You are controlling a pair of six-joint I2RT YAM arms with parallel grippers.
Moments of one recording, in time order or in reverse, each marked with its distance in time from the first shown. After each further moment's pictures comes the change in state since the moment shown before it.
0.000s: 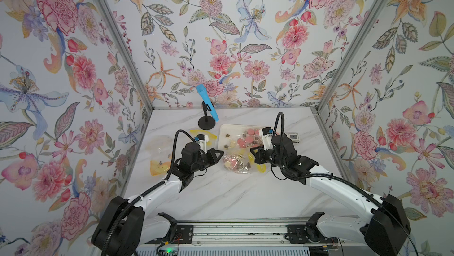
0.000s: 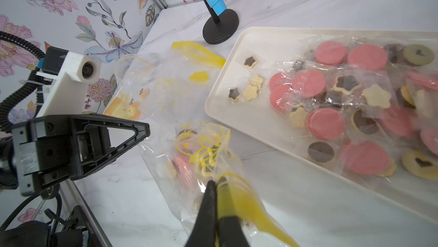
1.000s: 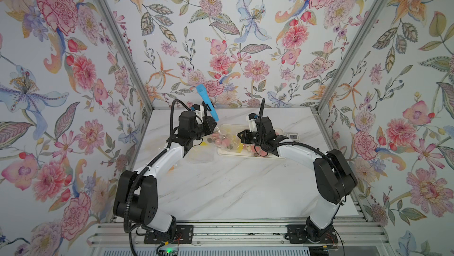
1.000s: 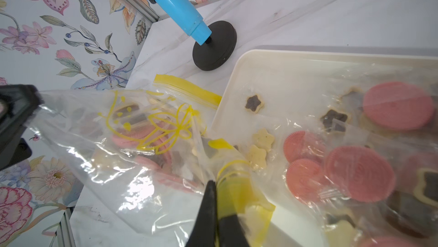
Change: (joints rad) left arm 0.172 0.319 0.498 -0.211 -0.005 0.273; right arm -0.120 0.589 0.327 0.220 -0.168 0.060
